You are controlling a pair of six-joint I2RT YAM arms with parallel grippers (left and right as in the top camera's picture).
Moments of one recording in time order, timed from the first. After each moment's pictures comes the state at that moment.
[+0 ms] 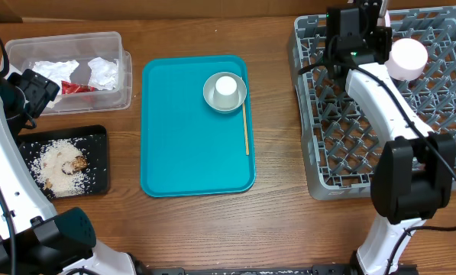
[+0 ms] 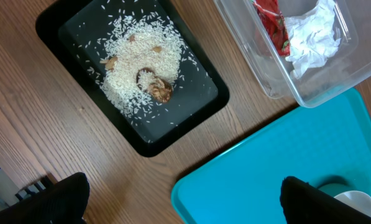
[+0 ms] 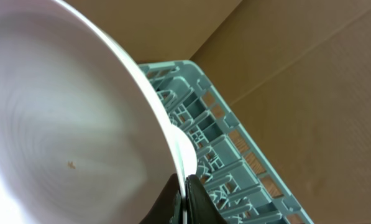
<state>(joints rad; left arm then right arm) 0.44 1.78 2.14 -1.68 -0.06 -0.65 0.15 2.01 1.64 -0.35 1.03 -0.01</state>
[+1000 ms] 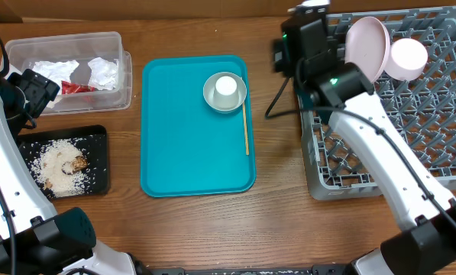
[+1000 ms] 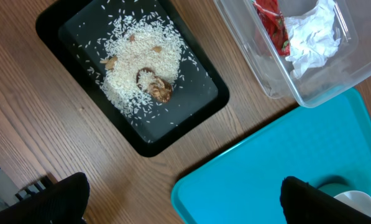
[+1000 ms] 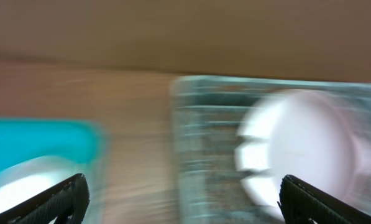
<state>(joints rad) 0.44 1.78 2.14 -1.68 -0.06 -0.65 0.46 1.69 1.64 -0.66 0.37 0.19</state>
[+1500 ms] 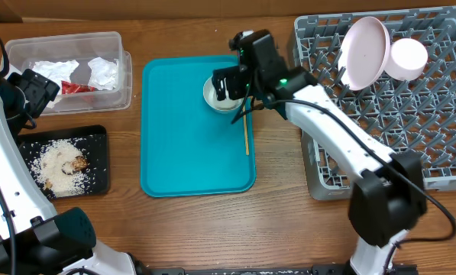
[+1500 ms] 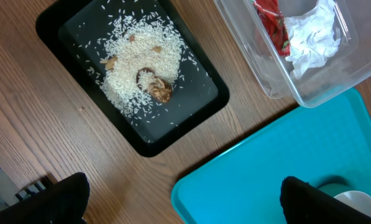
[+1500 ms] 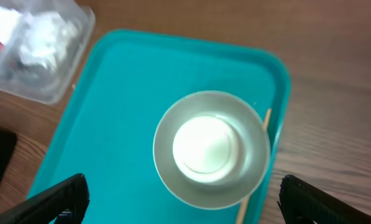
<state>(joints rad) 0.44 1.78 2.14 -1.68 -0.06 -0.65 0.53 1.96 1.64 -0.52 -0.10 0.28</state>
